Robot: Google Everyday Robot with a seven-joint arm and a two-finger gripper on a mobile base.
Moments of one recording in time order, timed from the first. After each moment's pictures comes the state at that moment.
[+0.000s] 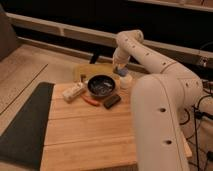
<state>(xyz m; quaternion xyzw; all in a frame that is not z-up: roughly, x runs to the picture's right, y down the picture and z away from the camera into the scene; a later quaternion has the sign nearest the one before) 0.076 -0.141 0.904 -0.19 0.06 0.72 0.67</state>
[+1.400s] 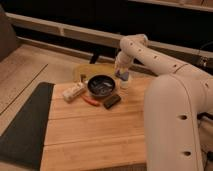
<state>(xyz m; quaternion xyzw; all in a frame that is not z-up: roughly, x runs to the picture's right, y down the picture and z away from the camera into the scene) 0.087 -0.112 0.887 -0.20 0.06 0.73 0.65</state>
